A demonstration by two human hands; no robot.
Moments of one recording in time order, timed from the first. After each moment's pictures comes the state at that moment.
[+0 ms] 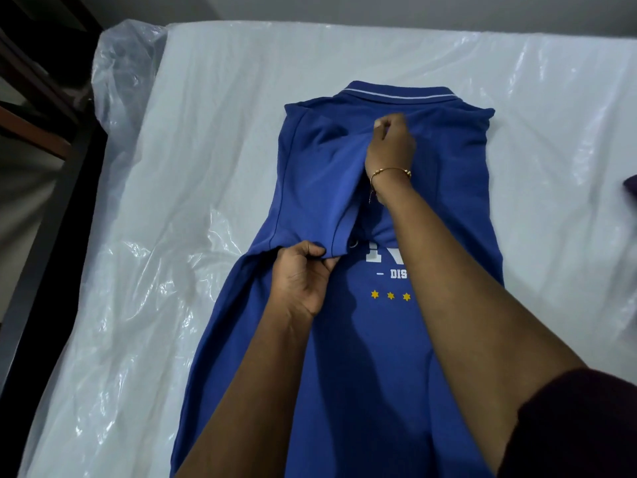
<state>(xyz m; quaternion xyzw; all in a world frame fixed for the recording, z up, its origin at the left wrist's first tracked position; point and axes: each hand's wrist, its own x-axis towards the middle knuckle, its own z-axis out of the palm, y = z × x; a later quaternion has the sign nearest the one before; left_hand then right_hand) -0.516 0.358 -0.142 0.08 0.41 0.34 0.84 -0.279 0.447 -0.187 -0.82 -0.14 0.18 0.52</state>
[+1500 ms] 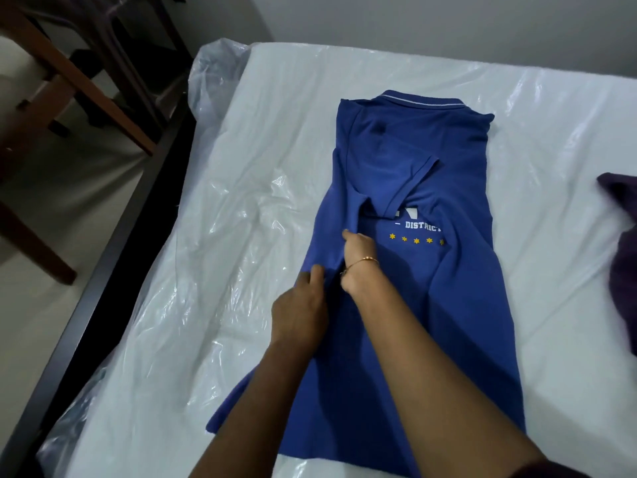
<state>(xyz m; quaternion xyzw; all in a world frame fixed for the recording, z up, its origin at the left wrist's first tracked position) -0.672 0.234 -0.145 0.86 0.48 0.12 0.13 -0.507 0.306 -0.218 -0.68 0.06 0.49 0.54</state>
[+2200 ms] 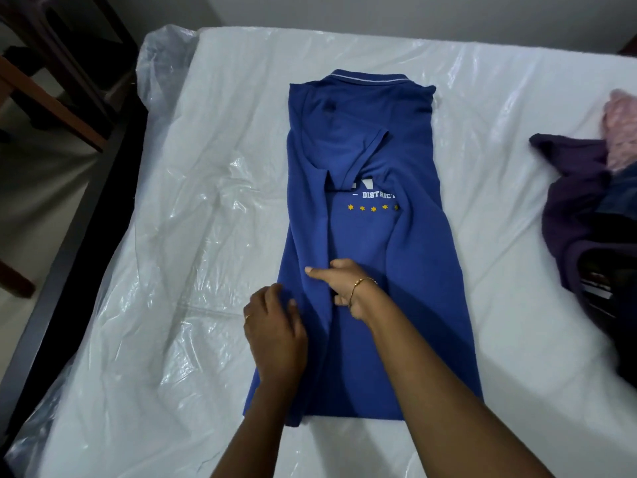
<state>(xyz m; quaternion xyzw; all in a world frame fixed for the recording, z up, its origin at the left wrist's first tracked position) -0.694 0.149 -0.159 0.74 0.58 0.23 0.25 -0.515 0.175 -0.207 -0.74 -0.11 0.55 0.37</state>
